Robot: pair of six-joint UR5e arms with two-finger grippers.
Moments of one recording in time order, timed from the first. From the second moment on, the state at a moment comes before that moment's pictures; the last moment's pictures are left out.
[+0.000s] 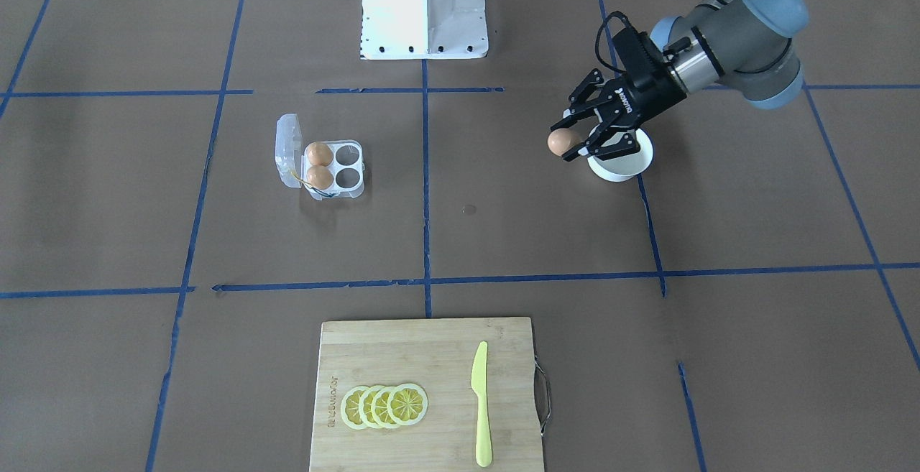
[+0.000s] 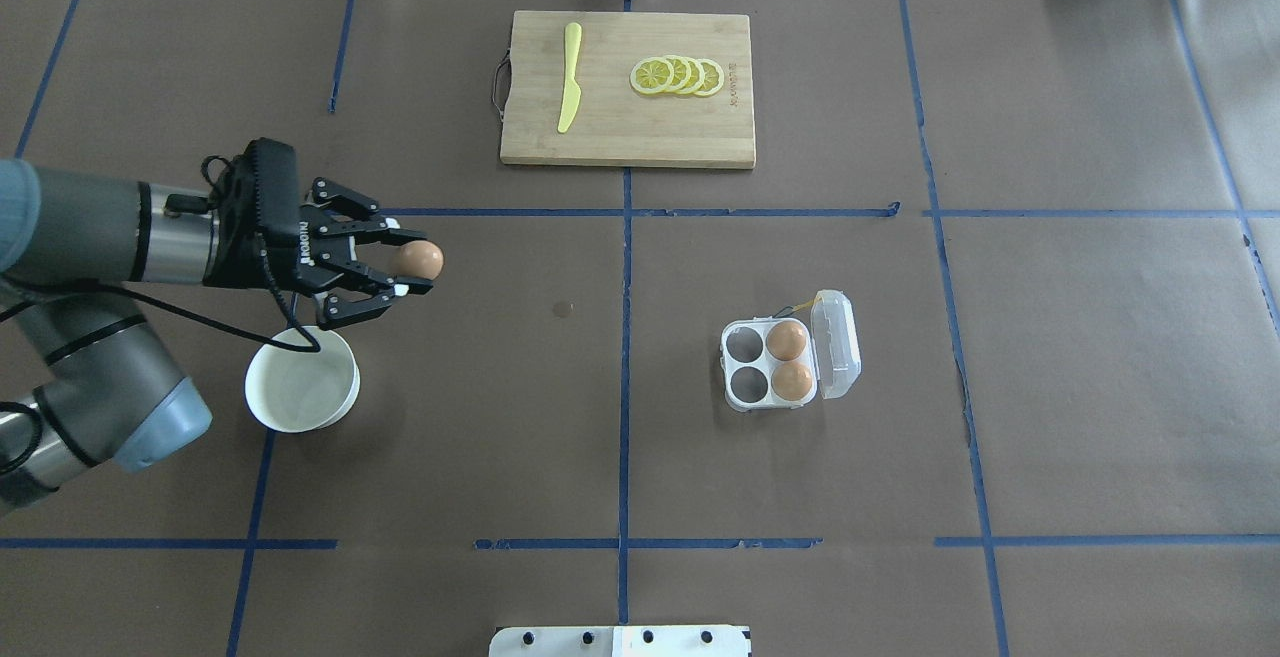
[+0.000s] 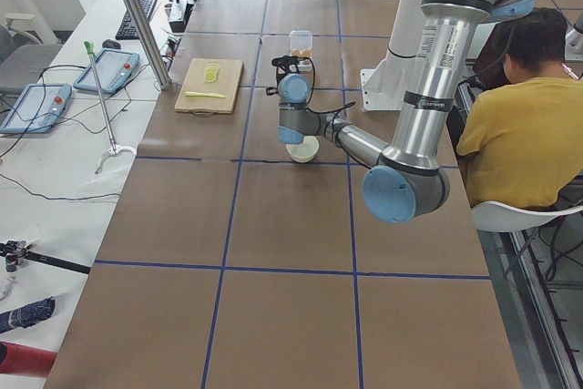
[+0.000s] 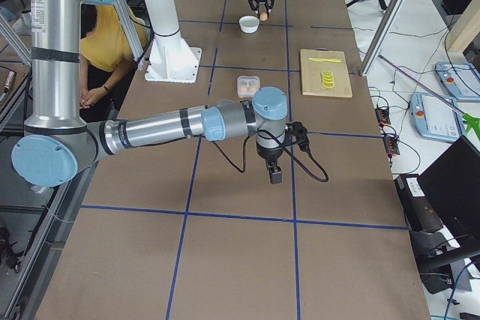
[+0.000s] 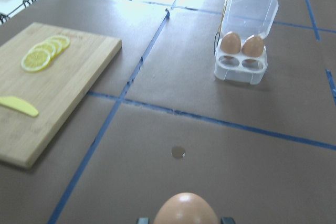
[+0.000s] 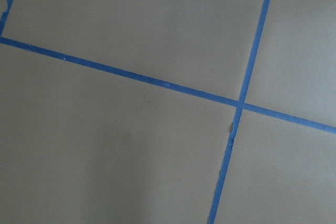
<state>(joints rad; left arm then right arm) -0.73 -1.89 -1.62 -2.90 -2.11 -0.17 1.47 -1.65 1.87 -1.57 2.31 -0.03</state>
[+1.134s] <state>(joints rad) -0.29 -2.37 -1.21 -3.00 -1.51 -0.16 1.47 -1.64 1.87 -1.57 2.31 -0.02</state>
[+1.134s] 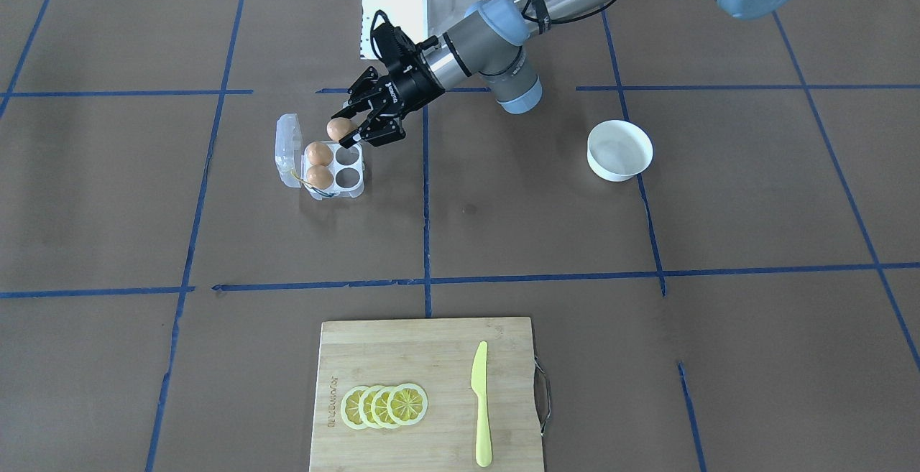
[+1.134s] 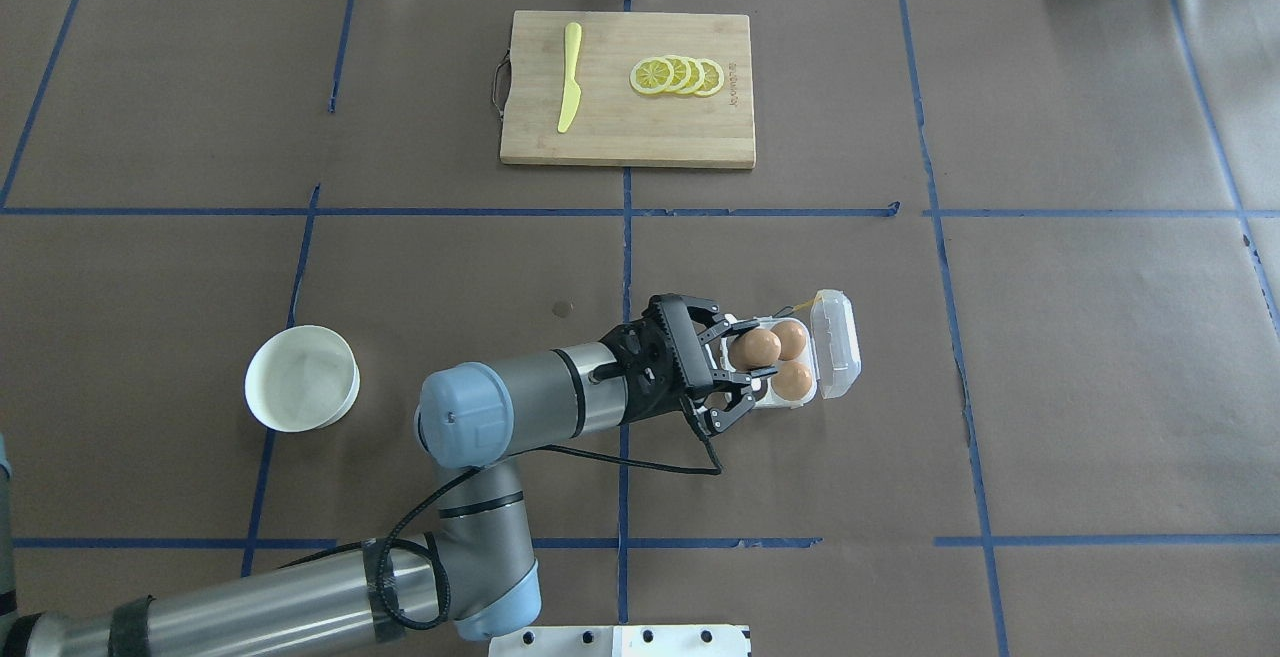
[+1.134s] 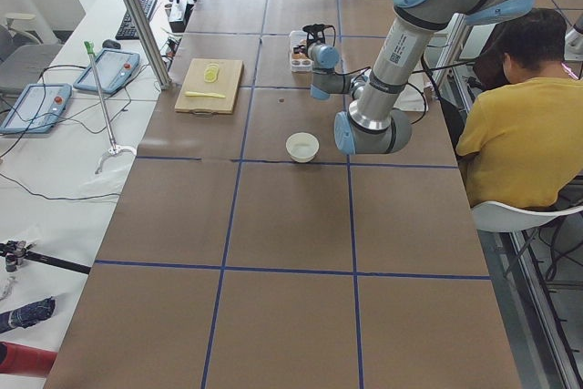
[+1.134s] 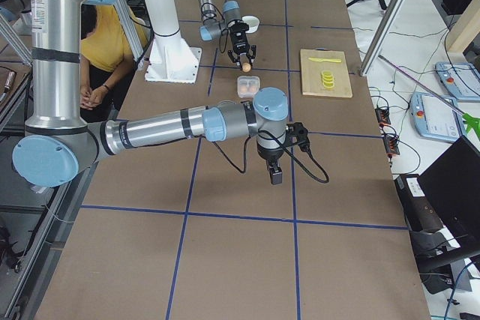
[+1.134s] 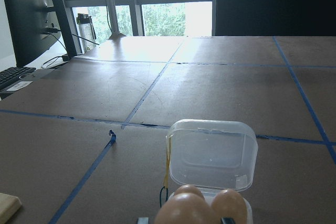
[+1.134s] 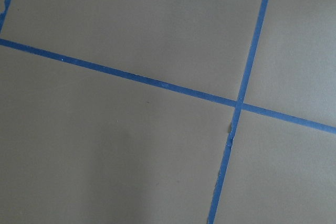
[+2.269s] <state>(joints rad) -0.28 -2.39 -1.16 -2.98 -1.49 -0.18 1.48 -1.63 1.86 -1.57 2.31 -0.02</state>
